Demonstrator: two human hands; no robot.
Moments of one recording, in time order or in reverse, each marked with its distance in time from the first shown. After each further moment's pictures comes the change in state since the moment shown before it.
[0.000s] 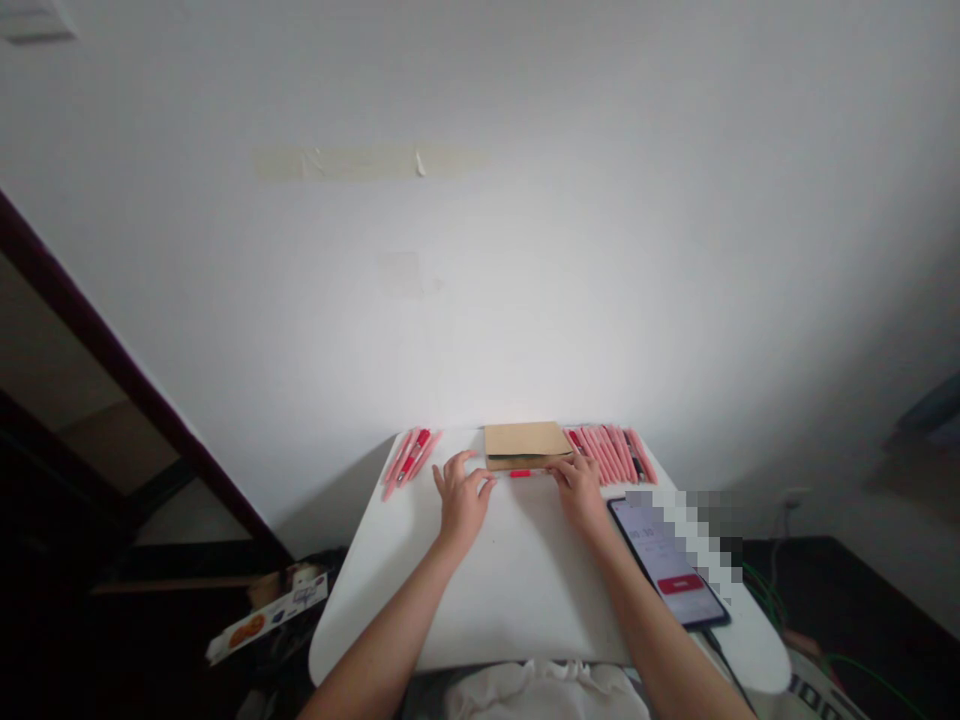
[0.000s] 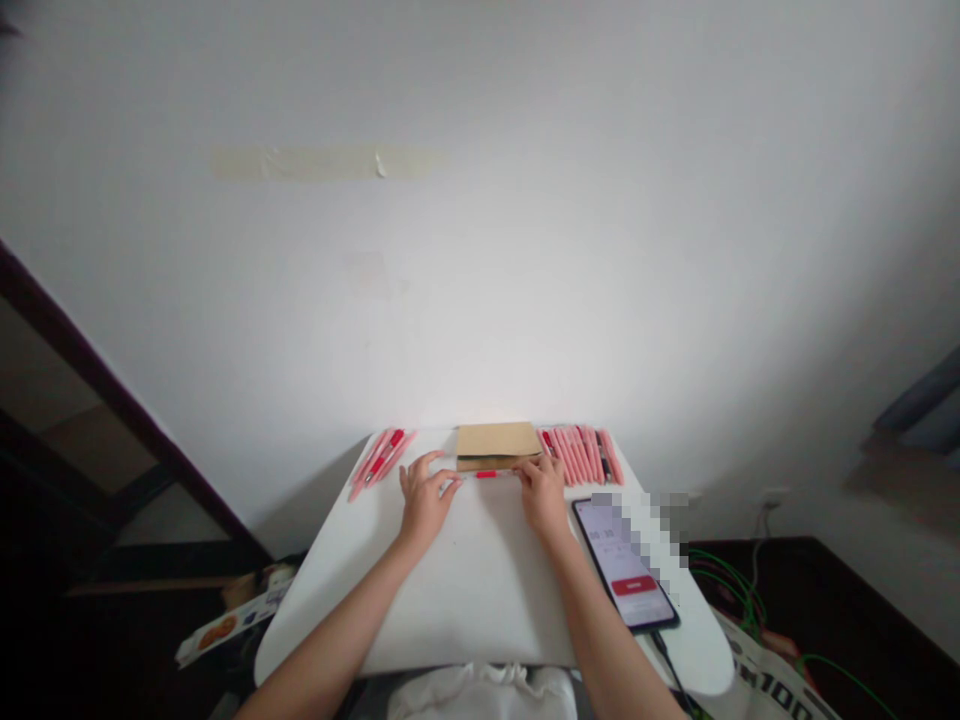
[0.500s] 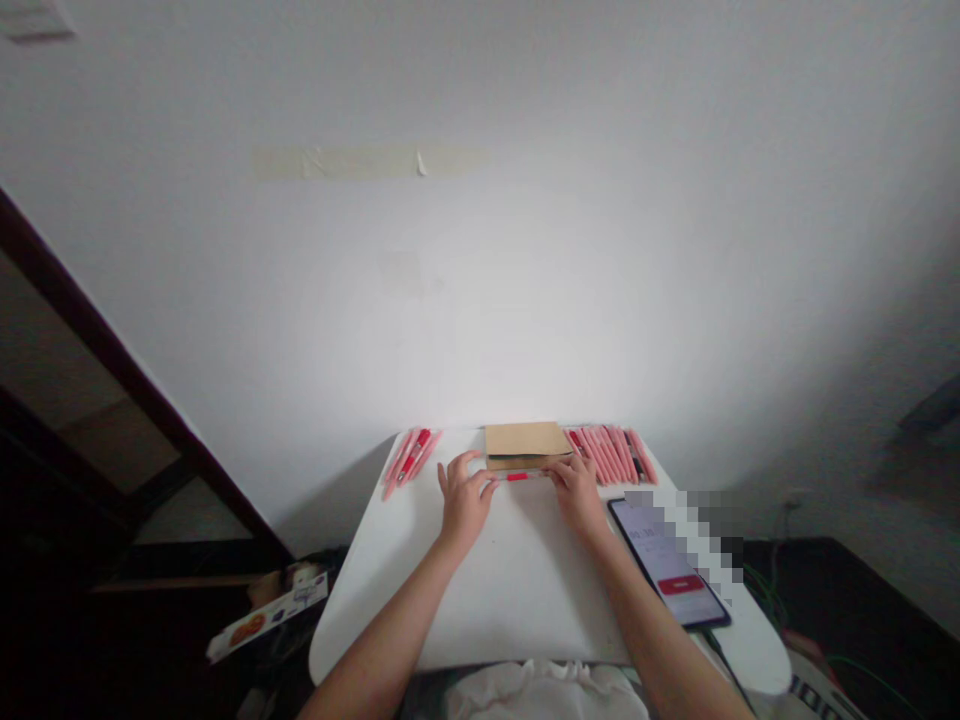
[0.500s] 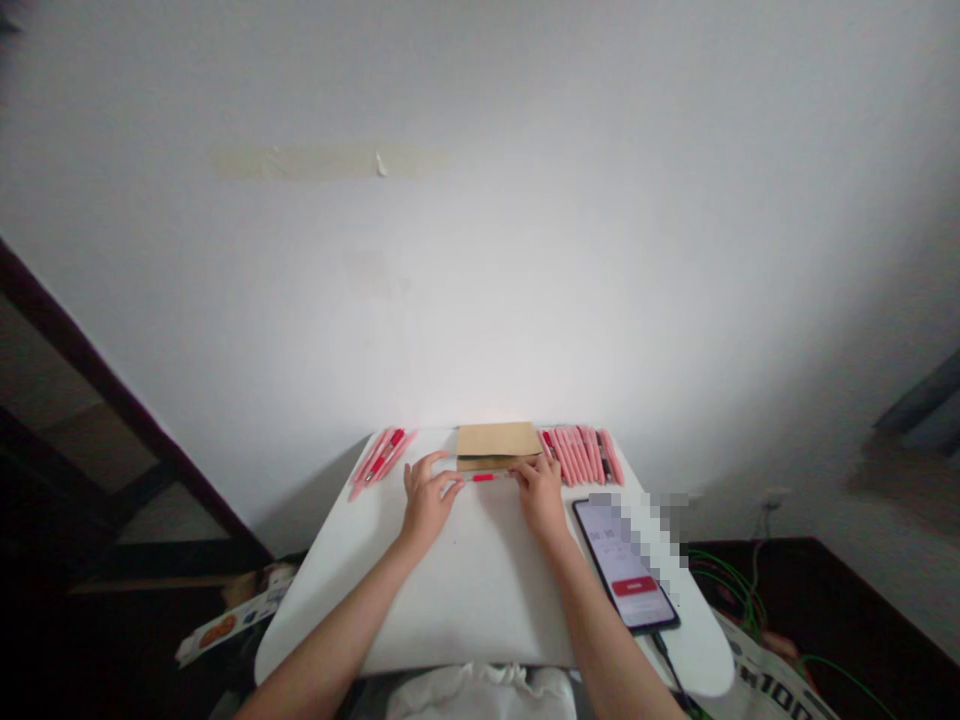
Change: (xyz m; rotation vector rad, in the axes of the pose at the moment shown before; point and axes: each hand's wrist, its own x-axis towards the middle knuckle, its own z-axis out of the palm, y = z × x) left_hand -0.001 -0.001 0.002 -0.026 -0.003 0.054; right_hand 0.000 -0.009 -0.005 0.051 -0.061 0.010
